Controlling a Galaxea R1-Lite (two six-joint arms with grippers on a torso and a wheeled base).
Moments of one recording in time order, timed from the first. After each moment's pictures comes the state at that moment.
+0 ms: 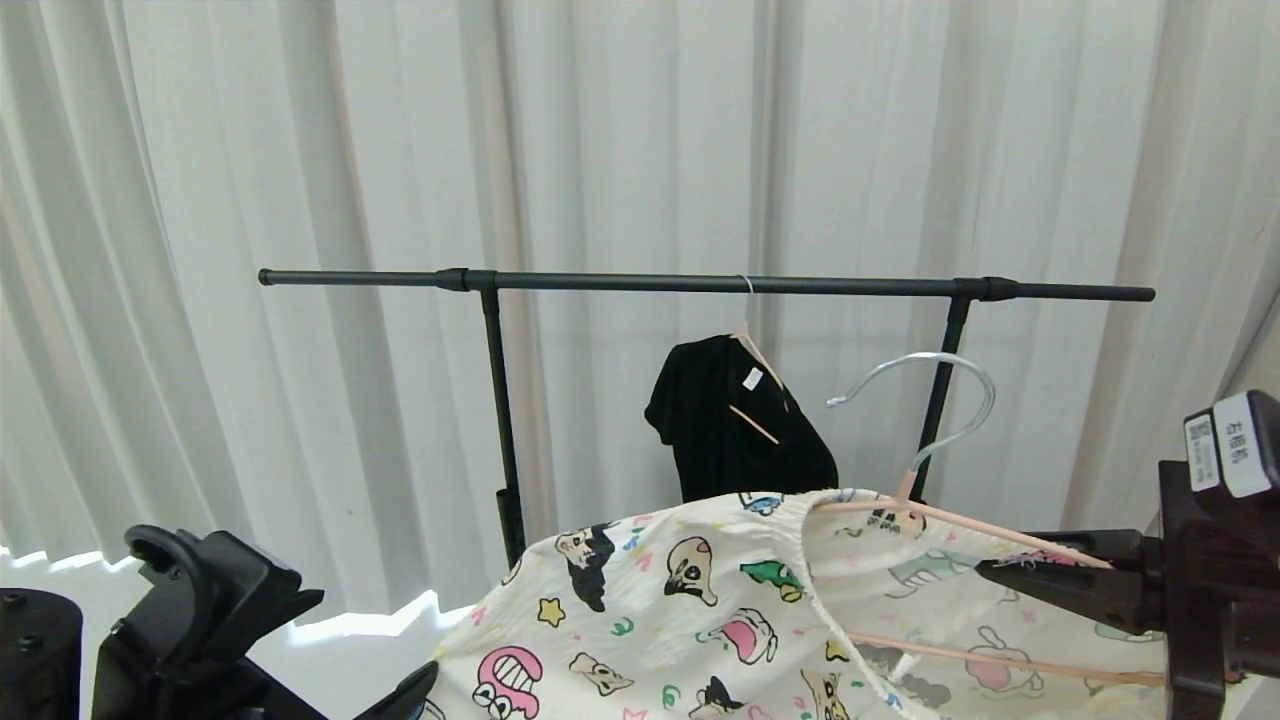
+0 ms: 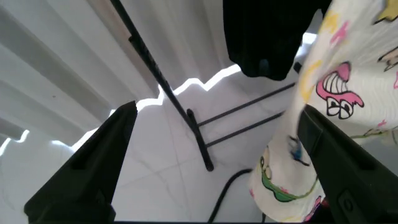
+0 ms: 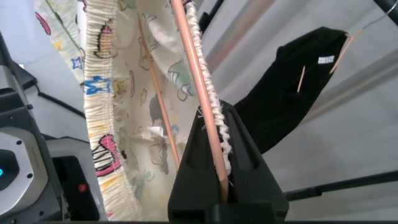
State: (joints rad) left arm -0.51 1.09 -0.23 -0.35 0.15 0.14; right arm 0.70 1.14 -0.67 -0.08 0.26 -0.38
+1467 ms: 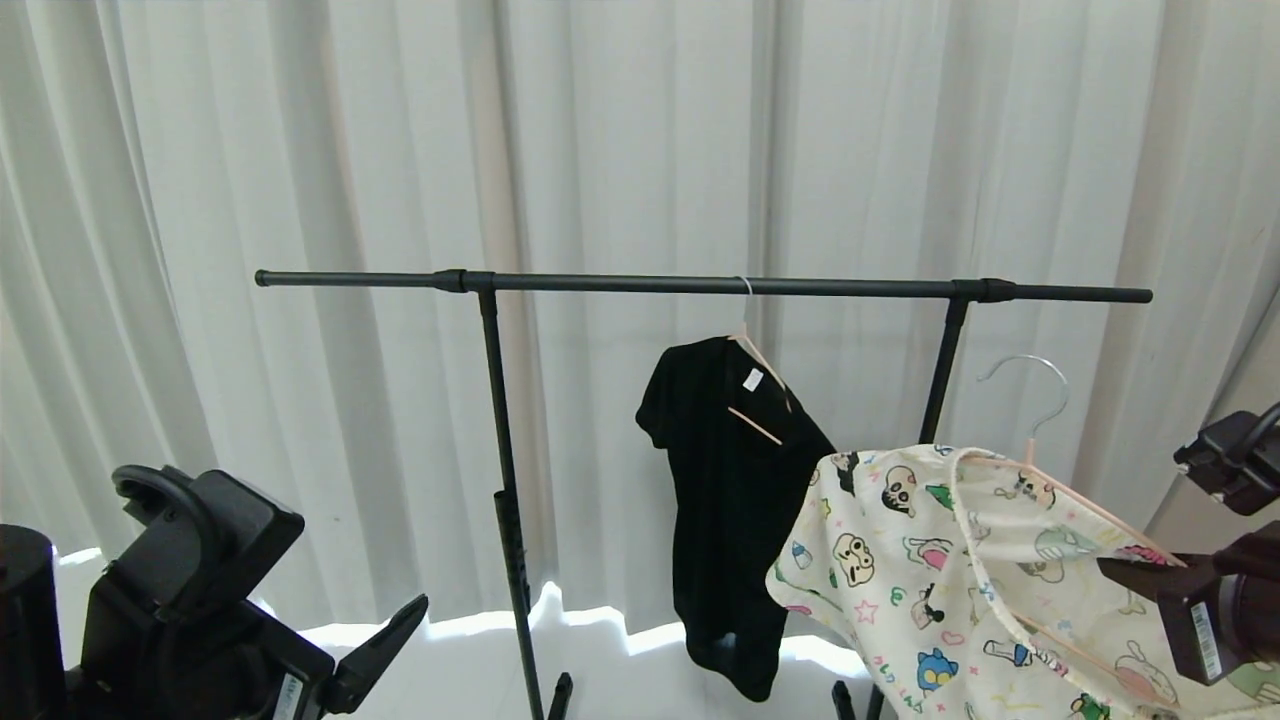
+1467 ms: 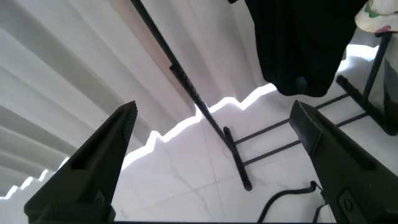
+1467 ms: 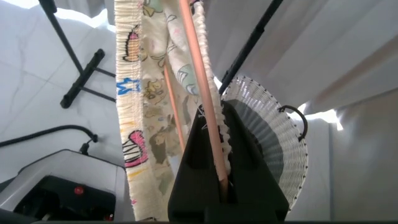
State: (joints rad) left arm -0.52 1.12 -0.33 -0.35 0.26 0.29; right arm 0.40 1.13 -0.56 0.01 -0.11 -0.06
